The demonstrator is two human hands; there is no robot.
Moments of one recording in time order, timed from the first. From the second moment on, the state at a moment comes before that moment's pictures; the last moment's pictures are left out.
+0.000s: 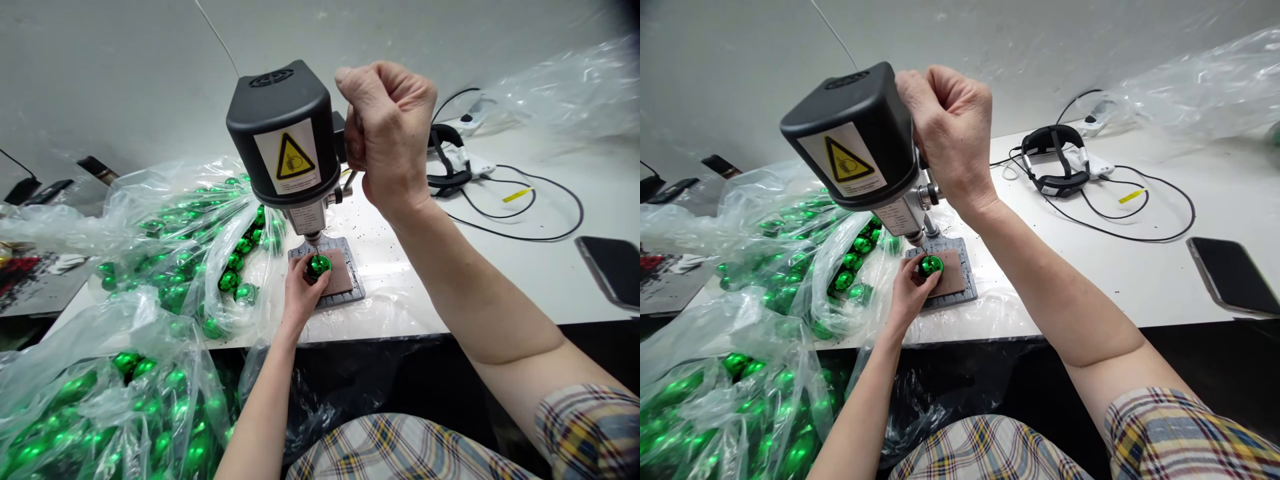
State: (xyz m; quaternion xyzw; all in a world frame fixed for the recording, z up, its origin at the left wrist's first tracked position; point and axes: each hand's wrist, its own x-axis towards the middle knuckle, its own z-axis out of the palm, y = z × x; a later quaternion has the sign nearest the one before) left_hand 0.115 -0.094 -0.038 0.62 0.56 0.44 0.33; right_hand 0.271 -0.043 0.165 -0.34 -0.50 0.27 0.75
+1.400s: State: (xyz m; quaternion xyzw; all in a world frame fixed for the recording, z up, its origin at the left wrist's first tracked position) left_hand 0.115 -0.086 -0.057 0.54 0.56 0.53 0.32; right_hand 0.270 -0.045 0.175 -0.30 -0.48 0.29 0.77
